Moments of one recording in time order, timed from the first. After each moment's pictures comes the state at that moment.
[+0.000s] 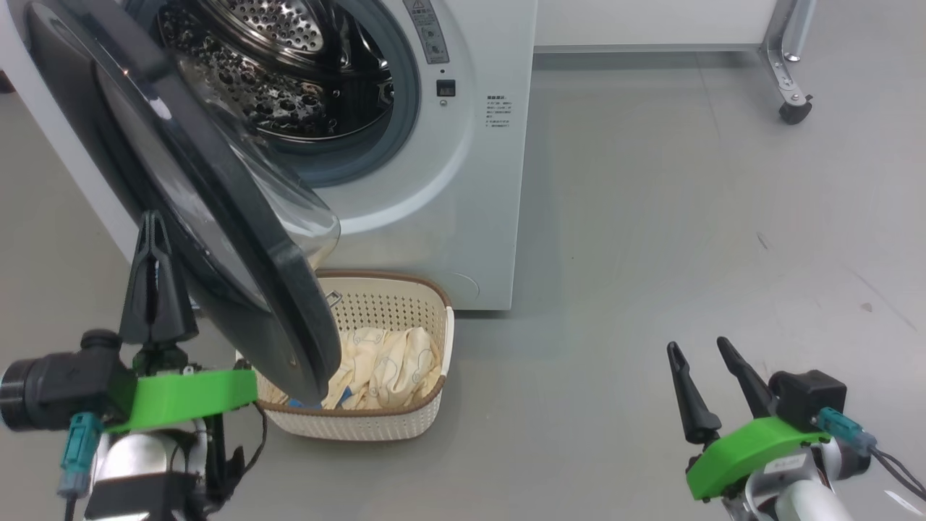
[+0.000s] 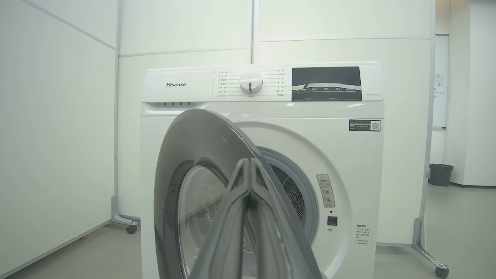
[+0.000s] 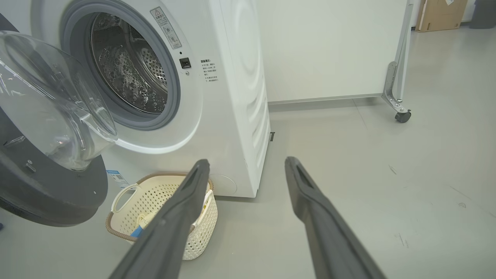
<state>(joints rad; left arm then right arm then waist) -0.22 0.06 -0.01 0.00 -0.09 -0.06 -0.26 -0.05 -0.09 0.16 0.31 0.29 0.13 -0.21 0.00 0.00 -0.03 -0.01</state>
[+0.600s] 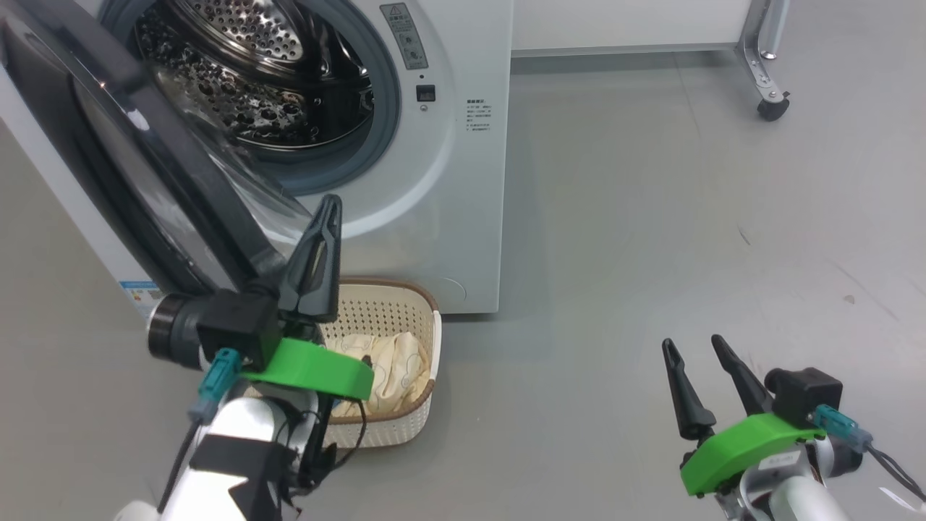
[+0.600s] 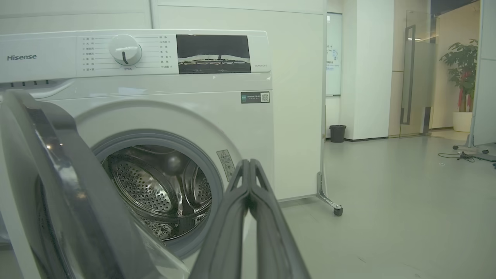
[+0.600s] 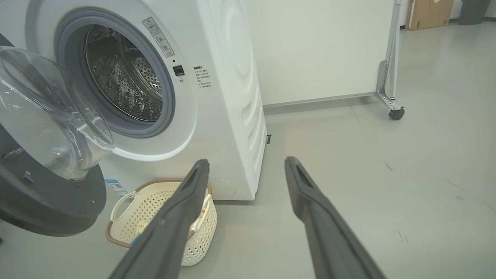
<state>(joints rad) -0.36 0.05 -0.27 0.09 -0.13 -0.12 -0.15 -0.06 -0.08 0.18 0.33 0.32 0.13 -0.23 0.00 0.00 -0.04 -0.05</state>
